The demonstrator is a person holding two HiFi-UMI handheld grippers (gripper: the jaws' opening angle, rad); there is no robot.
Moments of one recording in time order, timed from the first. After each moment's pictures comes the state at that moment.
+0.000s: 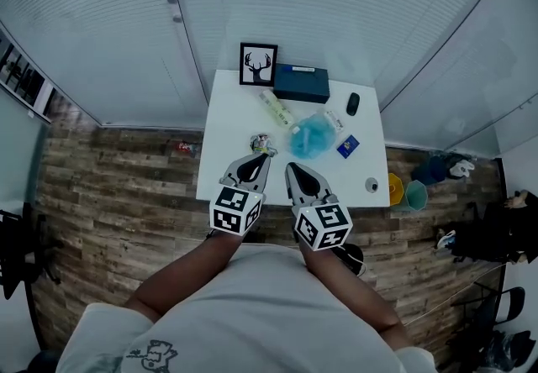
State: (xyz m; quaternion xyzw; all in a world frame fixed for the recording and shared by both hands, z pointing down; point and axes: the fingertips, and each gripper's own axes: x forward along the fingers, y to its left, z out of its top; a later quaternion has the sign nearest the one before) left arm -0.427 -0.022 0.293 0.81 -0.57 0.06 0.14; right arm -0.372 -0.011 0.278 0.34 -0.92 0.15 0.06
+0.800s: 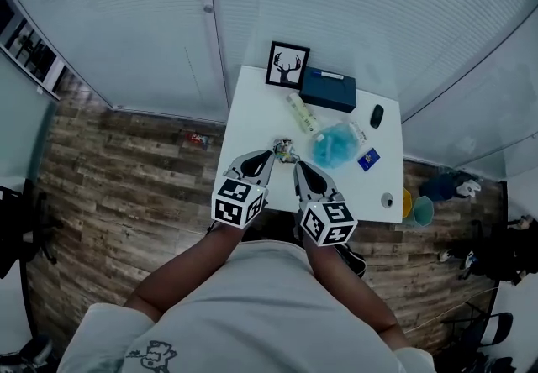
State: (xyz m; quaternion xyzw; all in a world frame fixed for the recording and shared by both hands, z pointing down) left arm -0.501 -0.039 0.317 0.79 -0.58 0.05 0.19; right arm -0.431 -0.040 0.307 0.33 -0.92 0.18 0.08
